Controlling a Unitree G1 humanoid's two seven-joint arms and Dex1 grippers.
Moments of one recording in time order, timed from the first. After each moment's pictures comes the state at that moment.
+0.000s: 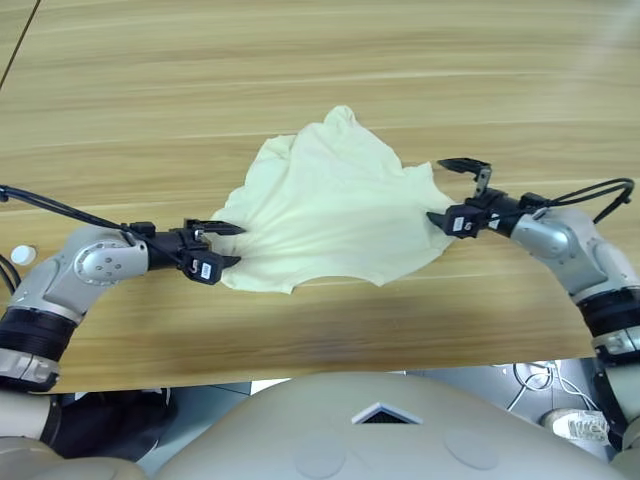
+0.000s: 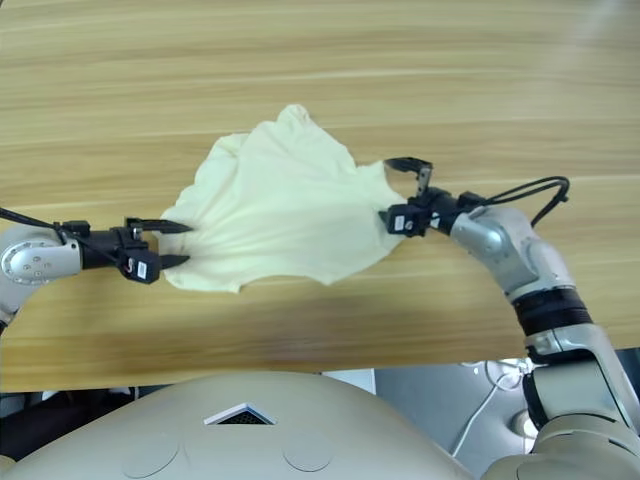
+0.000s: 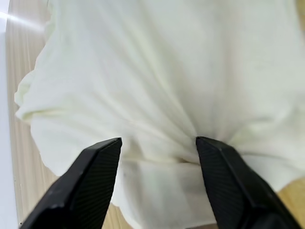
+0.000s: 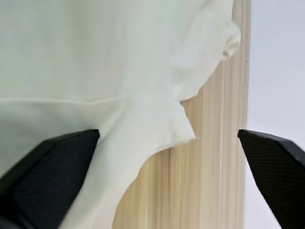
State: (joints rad) left arm -0.08 1.00 -0.32 0.26 0.33 -0.76 -0.73; right arm -0.15 -0.85 0.26 0.33 -0.45 -0.54 0.44
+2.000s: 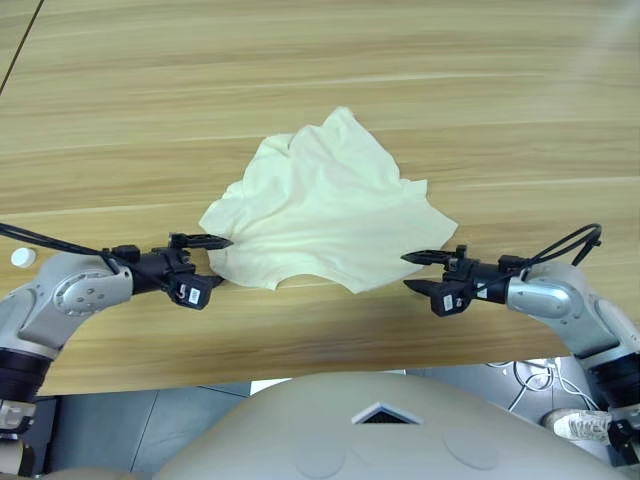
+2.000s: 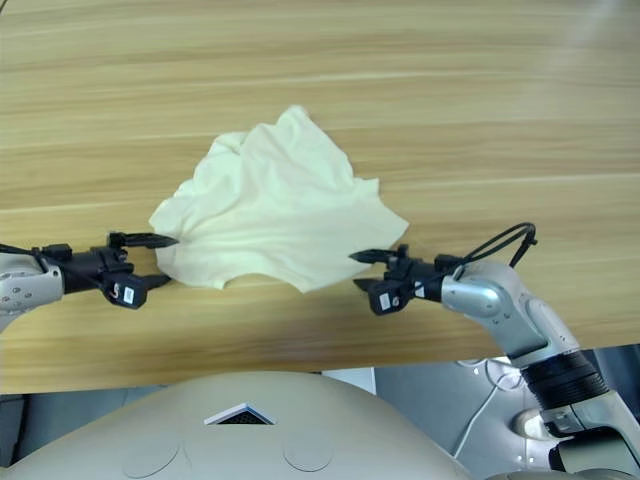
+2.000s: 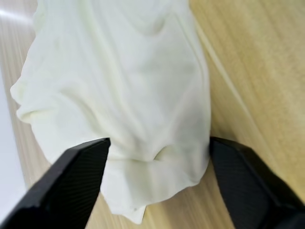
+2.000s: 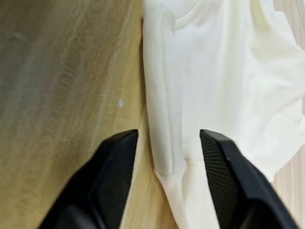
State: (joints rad) left arm 0.17 1.06 -0.15 0.01 0.39 -0.71 -0.75; right arm 0.15 -0.89 0.29 -0.12 -0.36 -0.53 0.74
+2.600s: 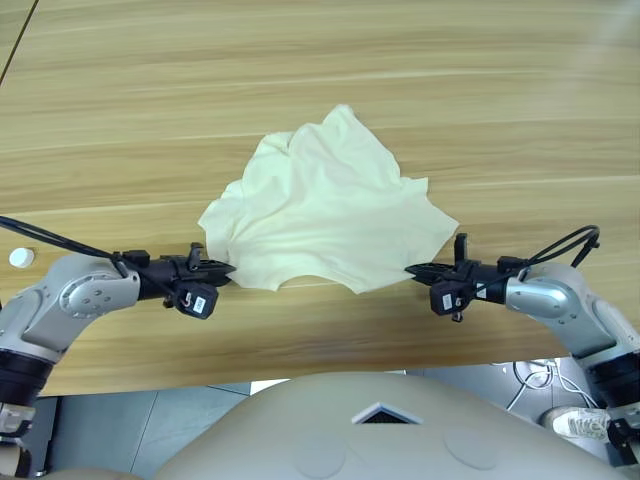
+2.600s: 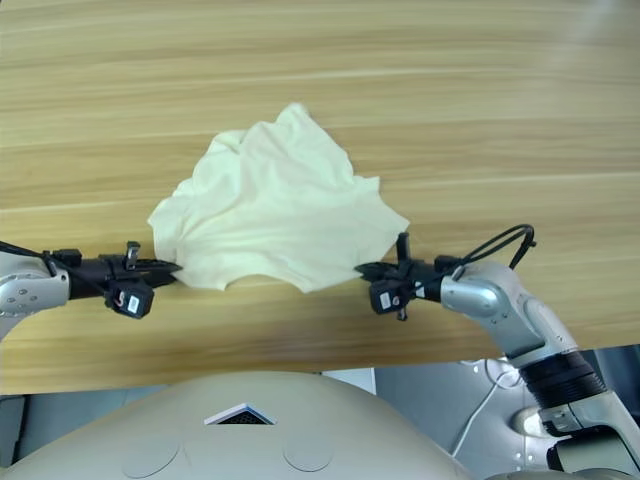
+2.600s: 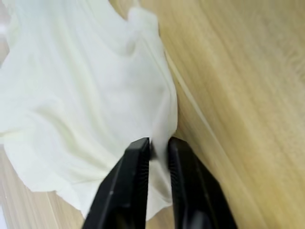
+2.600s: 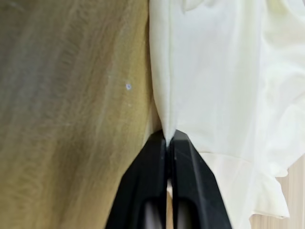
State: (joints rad) left arm 0.18 1.08 -0.18 -0.06 0.34 -0.65 -0.84; right arm 0.14 -0.88 0.29 -0.09 -0.37 -0.52 0.74
